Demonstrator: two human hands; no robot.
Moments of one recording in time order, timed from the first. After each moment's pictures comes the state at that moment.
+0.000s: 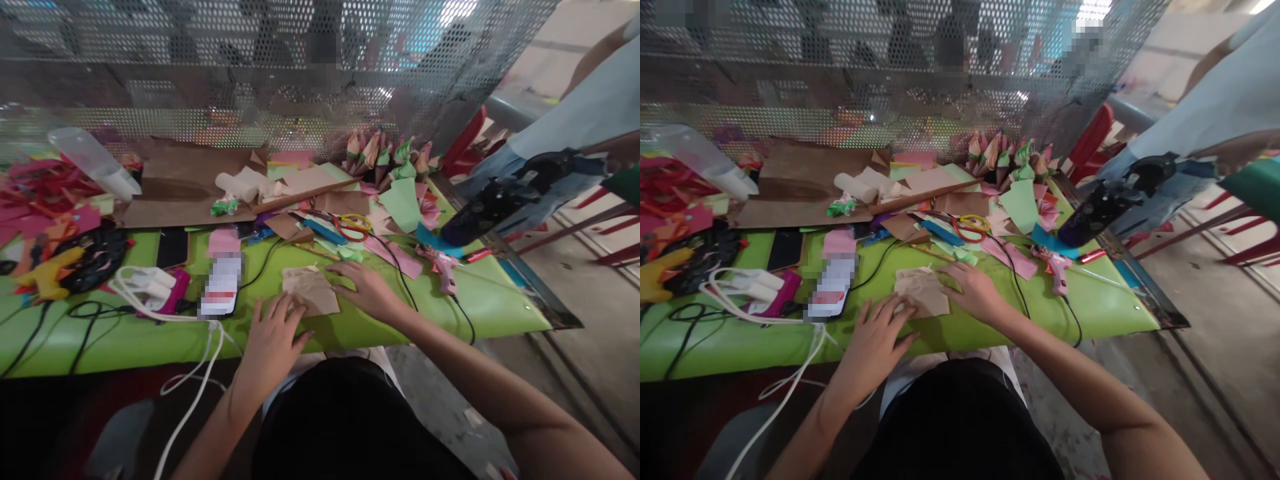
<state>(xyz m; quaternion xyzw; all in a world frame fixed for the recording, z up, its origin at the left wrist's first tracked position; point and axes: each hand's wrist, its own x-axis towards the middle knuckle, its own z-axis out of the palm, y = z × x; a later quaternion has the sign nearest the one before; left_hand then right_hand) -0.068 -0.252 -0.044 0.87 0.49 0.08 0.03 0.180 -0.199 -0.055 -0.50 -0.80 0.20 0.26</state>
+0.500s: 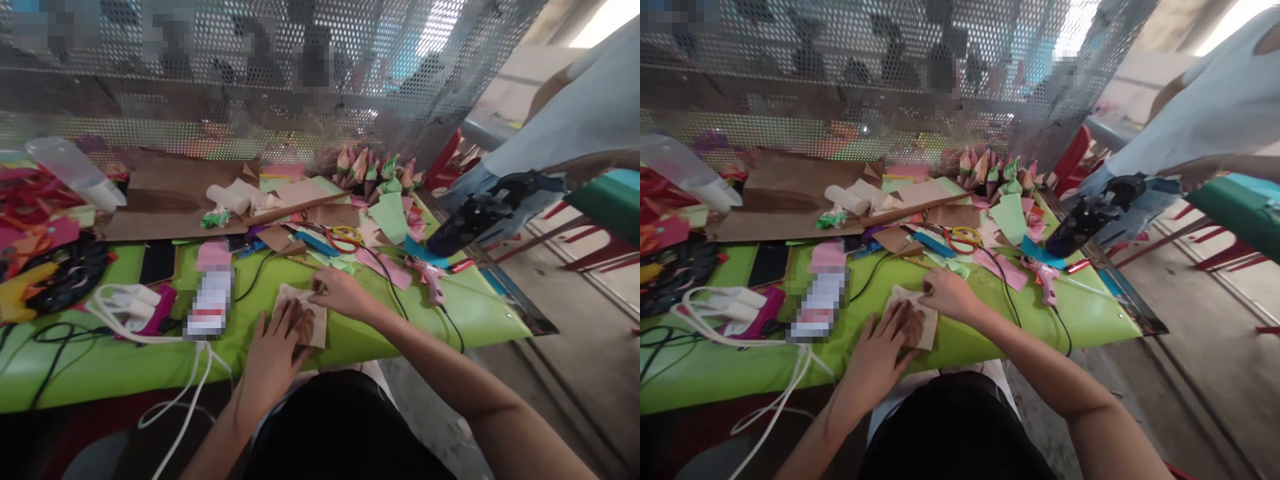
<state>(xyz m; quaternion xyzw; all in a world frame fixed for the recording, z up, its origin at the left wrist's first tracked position) -0.065 -0.247 -0.071 0.89 0.45 0.09 0.01 0.142 -0.172 -0.021 -0.57 -0.79 0.20 0.10</state>
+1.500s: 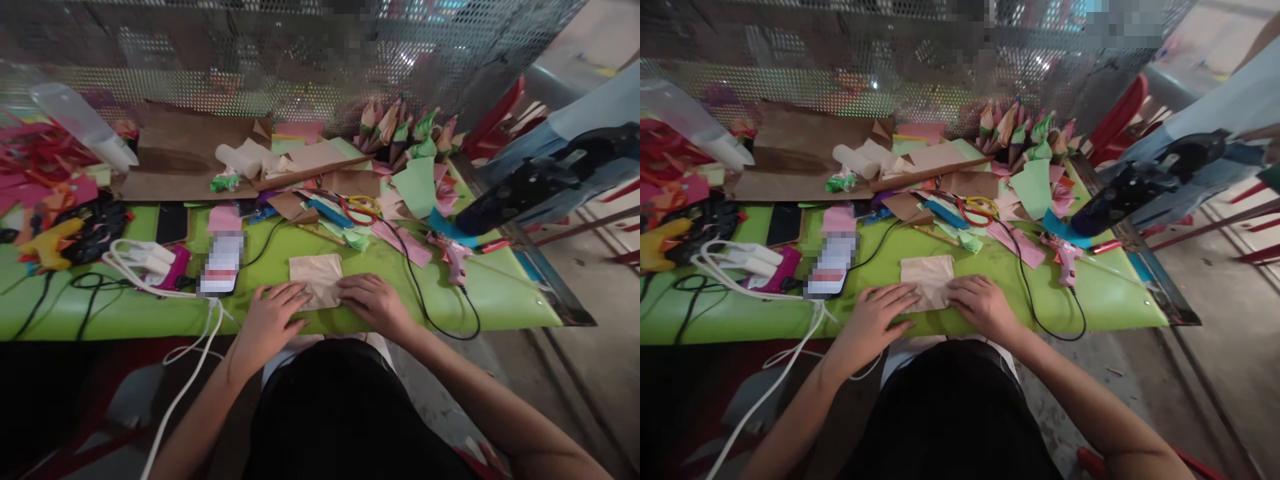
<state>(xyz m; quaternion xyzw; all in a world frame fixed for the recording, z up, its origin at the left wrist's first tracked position) -0.080 -0.246 -0.041 0.89 0.43 0.08 0.14 0.191 -0.252 -0.077 -0.41 -0.85 0.08 0.31</state>
